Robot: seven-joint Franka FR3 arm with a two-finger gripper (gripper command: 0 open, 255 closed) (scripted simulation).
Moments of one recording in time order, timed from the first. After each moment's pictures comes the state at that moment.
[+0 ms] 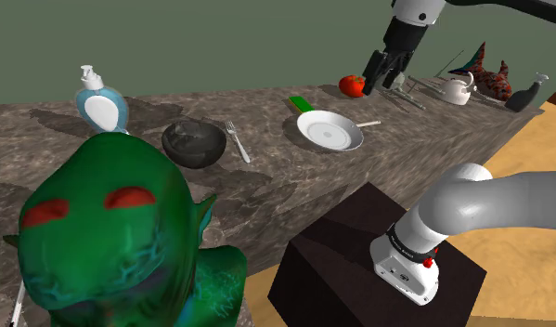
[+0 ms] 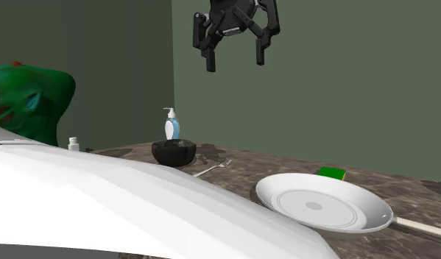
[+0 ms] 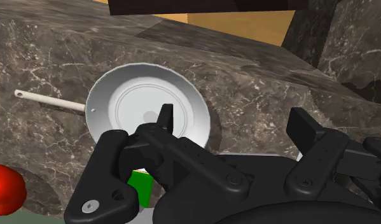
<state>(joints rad) -0.01 -0.81 0.06 -2.27 0.00 1.50 0.08</state>
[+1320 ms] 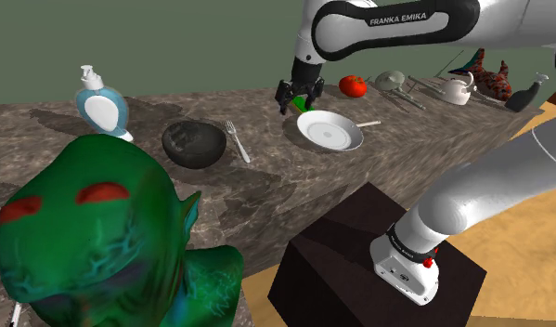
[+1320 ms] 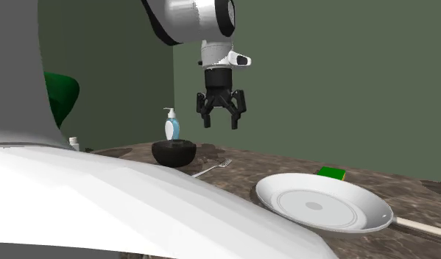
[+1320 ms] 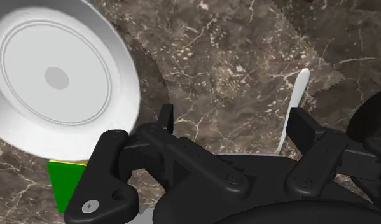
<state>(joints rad) -0.02 -0.29 0.26 -2.20 0.05 1.96 0.37</state>
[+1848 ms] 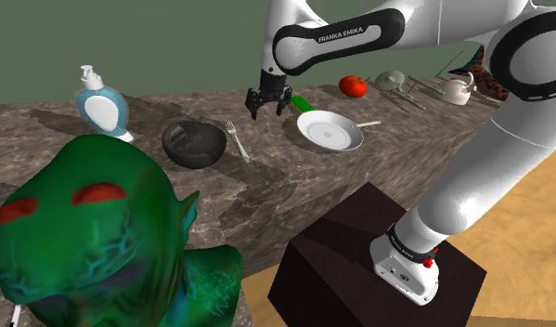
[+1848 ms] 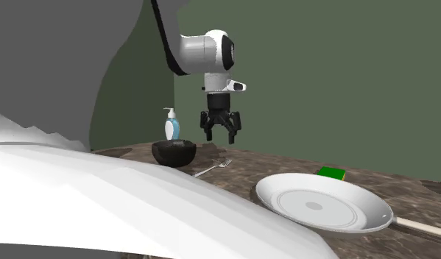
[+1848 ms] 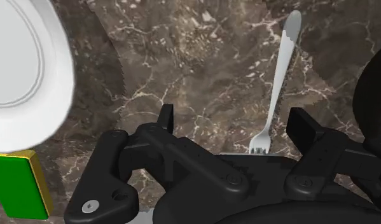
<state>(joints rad) -0.01 0.03 0.31 -2.01 -0.04 2.09 0.51</state>
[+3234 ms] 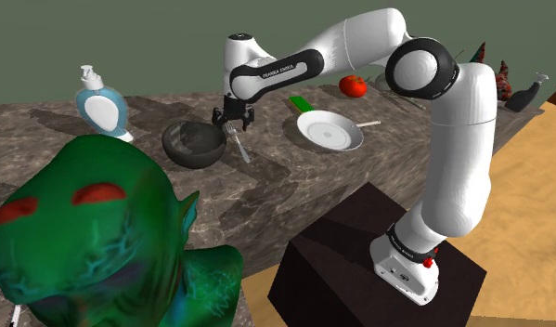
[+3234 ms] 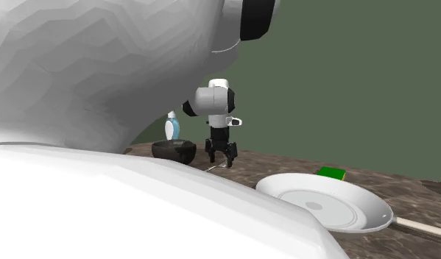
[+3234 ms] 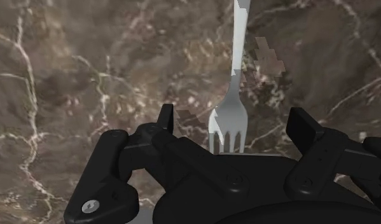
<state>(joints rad) 0.08 0.54 0.28 -1.62 -0.20 2.20 0.69</state>
